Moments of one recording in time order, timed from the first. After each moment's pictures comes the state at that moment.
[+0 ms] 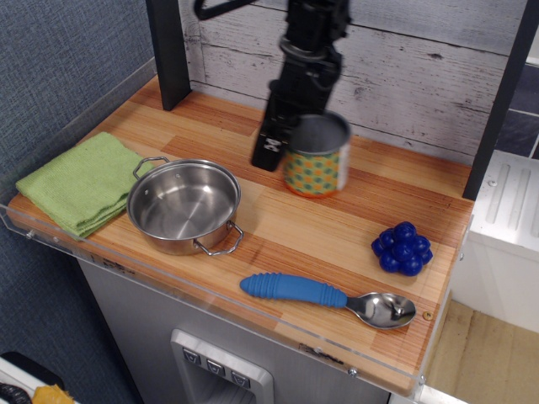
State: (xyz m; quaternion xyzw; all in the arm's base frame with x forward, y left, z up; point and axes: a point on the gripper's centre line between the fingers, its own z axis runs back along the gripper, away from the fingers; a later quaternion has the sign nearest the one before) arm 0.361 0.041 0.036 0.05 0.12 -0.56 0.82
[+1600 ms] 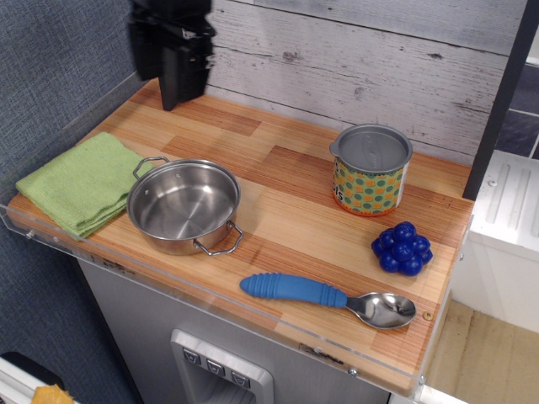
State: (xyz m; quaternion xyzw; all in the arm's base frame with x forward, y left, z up) arm 0.326 0.134 0.106 0.05 0.03 -0.09 0.99
